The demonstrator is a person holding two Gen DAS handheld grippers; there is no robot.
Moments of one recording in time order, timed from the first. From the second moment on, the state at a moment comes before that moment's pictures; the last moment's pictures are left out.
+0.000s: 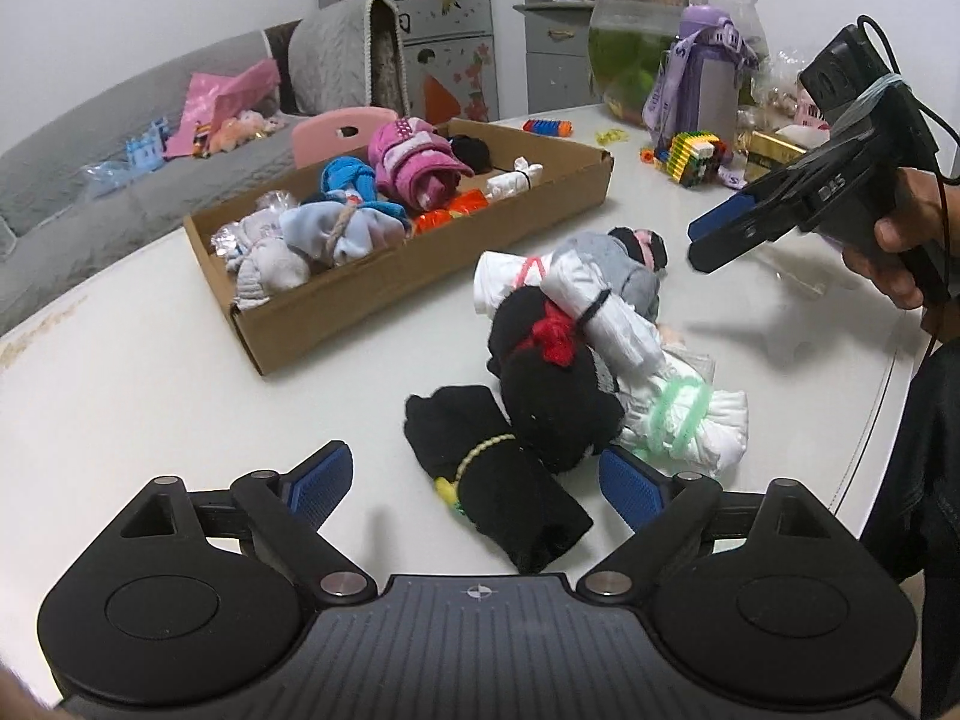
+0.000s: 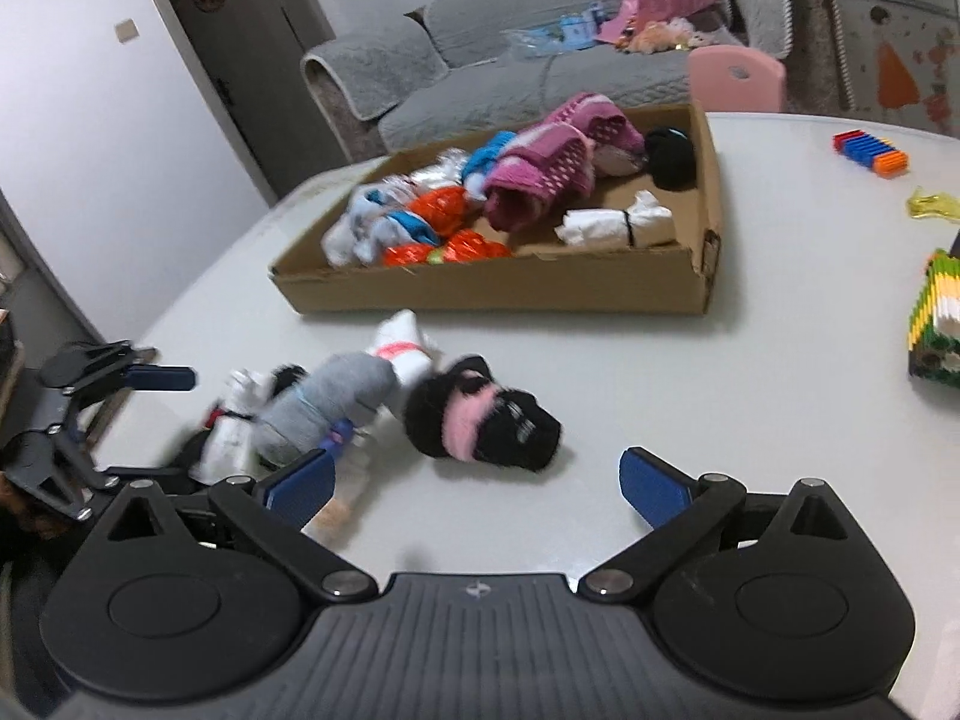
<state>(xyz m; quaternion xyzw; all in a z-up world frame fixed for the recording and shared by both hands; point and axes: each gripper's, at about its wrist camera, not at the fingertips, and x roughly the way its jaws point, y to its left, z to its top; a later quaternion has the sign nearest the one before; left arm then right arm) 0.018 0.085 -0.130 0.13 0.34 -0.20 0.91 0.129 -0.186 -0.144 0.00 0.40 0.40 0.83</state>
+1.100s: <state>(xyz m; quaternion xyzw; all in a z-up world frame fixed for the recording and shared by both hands) 0.054 0.103 -0.146 0.07 0.35 -0.24 0.90 0.114 -0.129 -0.160 -0.10 0.32 0.31 0.89</state>
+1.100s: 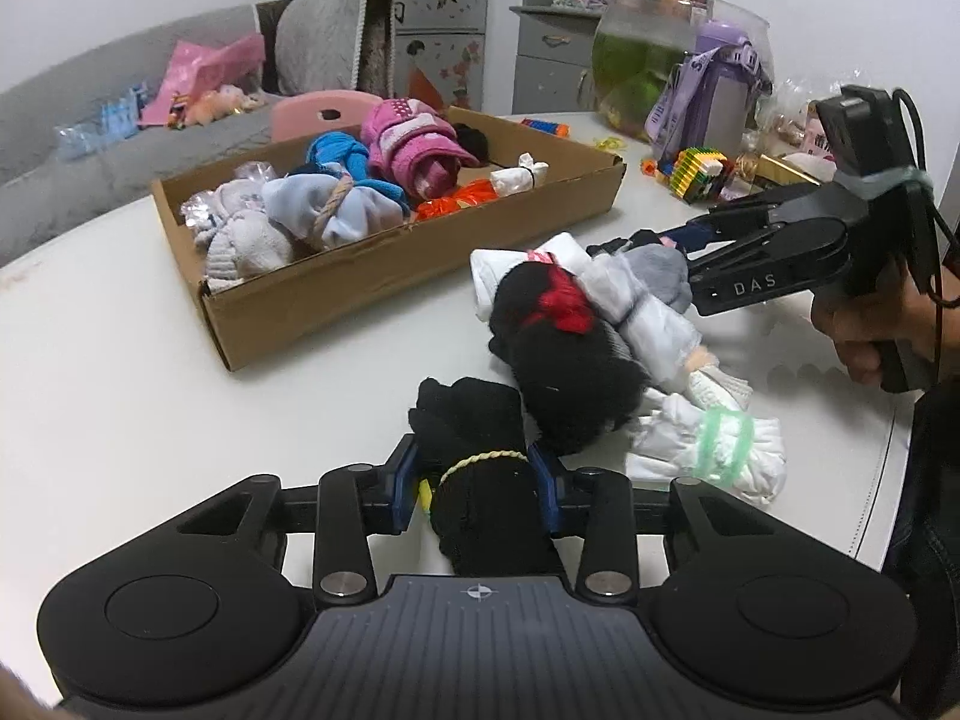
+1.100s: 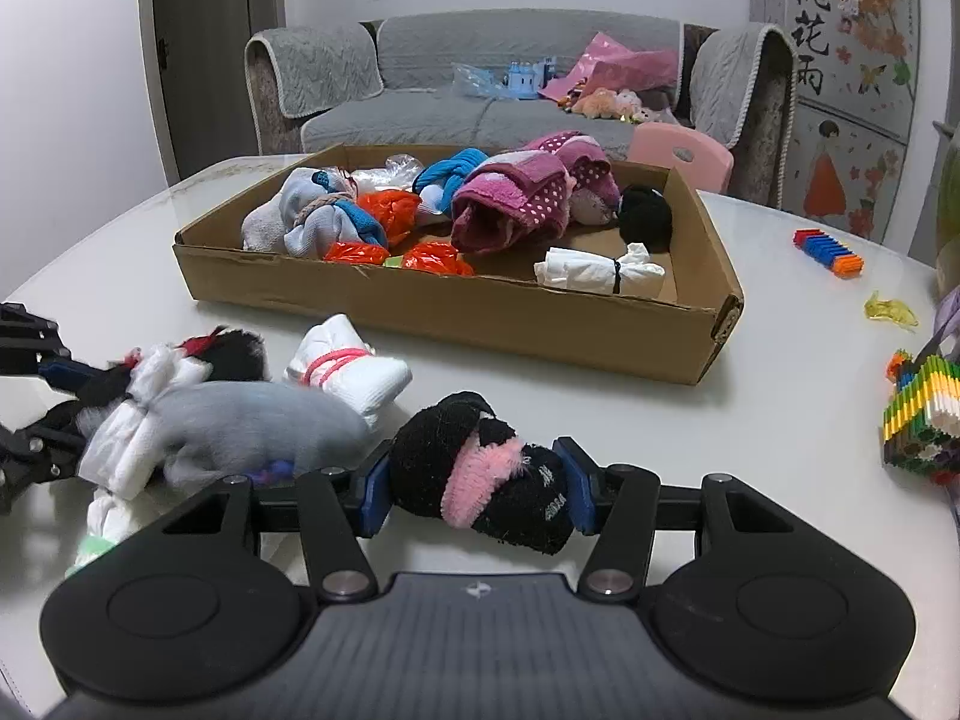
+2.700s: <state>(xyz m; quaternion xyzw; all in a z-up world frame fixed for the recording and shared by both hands) 0.162 0.092 0.013 0.11 0.28 -0.23 0.93 0.232 -0.198 -0.030 0.09 0.31 0.38 0.87</state>
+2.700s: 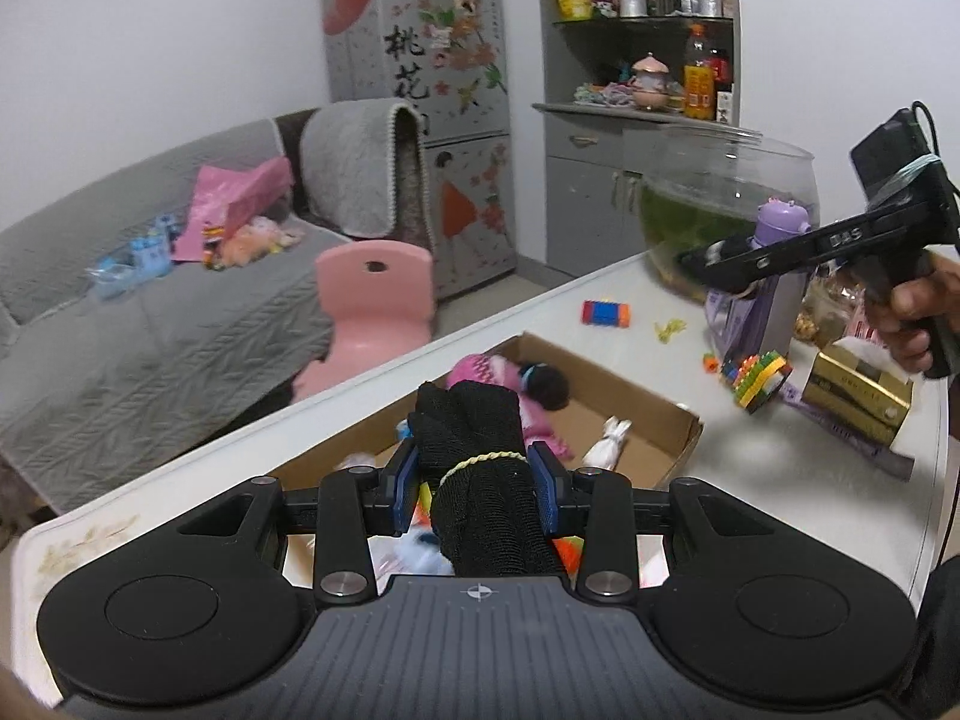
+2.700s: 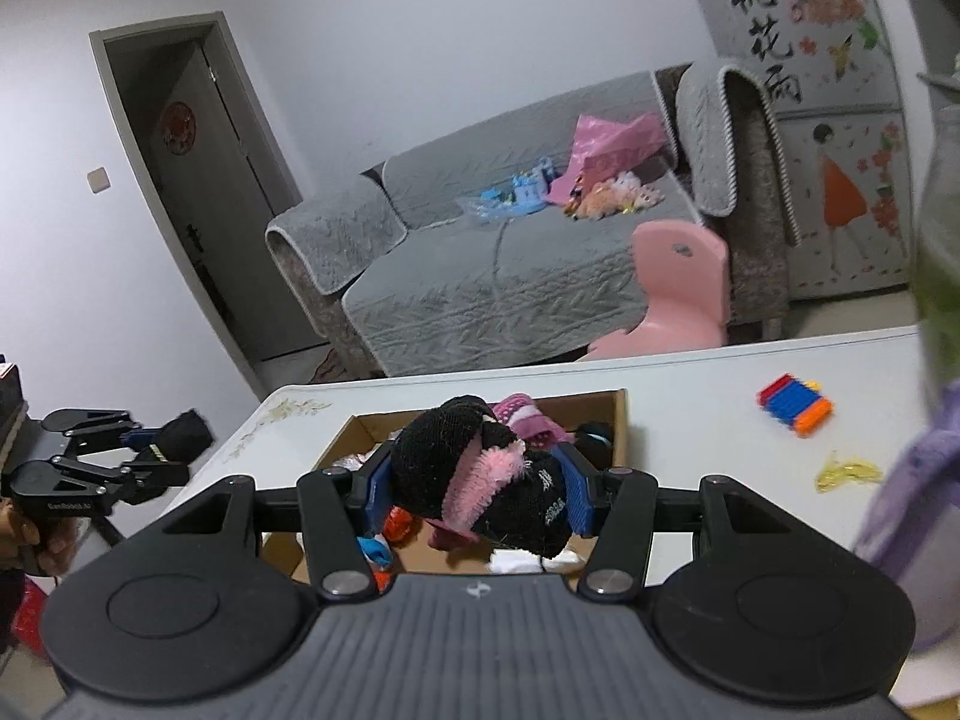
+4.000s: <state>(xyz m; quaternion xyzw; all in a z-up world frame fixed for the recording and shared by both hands) 0.251 0.042 -0.110 0.09 0.38 -0.25 0.89 0.304 -0.125 -0.114 0.00 0.42 0.33 0.84</state>
